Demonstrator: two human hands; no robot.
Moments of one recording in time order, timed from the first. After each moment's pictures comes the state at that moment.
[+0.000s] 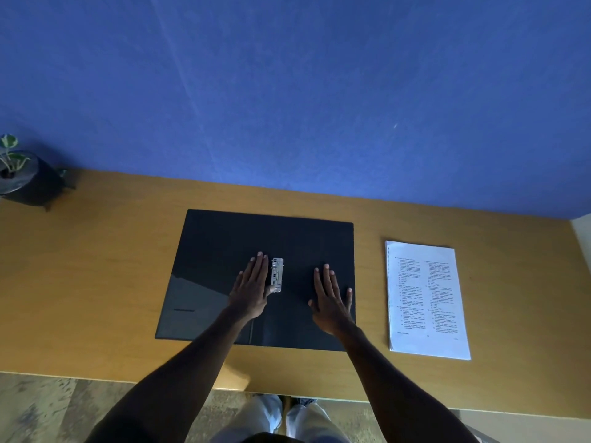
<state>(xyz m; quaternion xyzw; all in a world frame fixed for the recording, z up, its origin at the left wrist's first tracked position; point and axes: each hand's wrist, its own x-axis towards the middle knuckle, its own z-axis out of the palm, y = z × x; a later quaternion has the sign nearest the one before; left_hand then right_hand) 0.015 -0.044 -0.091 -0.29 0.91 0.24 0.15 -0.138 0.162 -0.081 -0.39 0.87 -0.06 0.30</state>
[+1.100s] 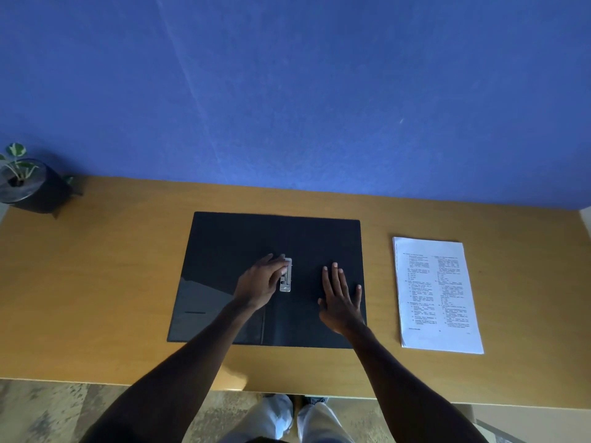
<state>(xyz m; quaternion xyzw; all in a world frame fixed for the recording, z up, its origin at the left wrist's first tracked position) 0.005 -0.062 -0.039 -0.28 0.90 0.34 0.04 -0.129 0.159 -0.080 -0.38 0.88 -0.03 0.27</state>
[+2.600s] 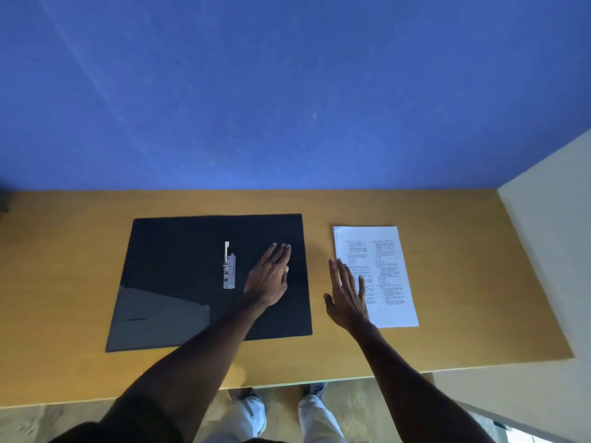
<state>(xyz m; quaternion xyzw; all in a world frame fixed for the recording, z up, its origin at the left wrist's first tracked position) -0.103 0.066 -0.037 -0.17 0.97 0.19 0.07 -0.207 0.293 -0.061 -0.33 0.92 -0.10 0.19</state>
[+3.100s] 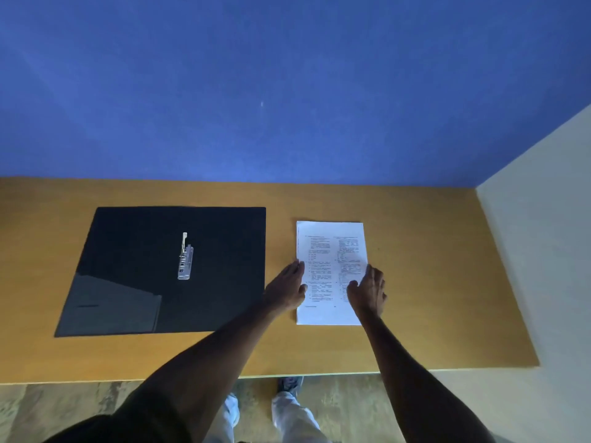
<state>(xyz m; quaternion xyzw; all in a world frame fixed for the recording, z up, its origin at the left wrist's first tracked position) -0.190 0.219 -0.035 -0.20 0.91 0.31 0.21 -0.313 0.405 -0.052 -0.03 0.96 -0.21 0.19</state>
